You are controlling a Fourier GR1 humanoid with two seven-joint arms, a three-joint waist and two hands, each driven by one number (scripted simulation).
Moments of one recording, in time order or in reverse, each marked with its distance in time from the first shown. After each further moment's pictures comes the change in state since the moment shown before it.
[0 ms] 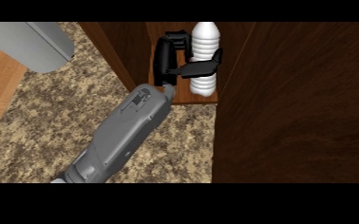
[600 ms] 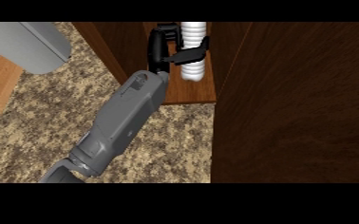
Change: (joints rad) left arm -0.137 -0.002 0.098 0.314 0.057 -0.054 -0.162; right arm -0.030 -0.007 -0.020 0.023 -0.046 0.032 0.008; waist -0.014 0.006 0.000
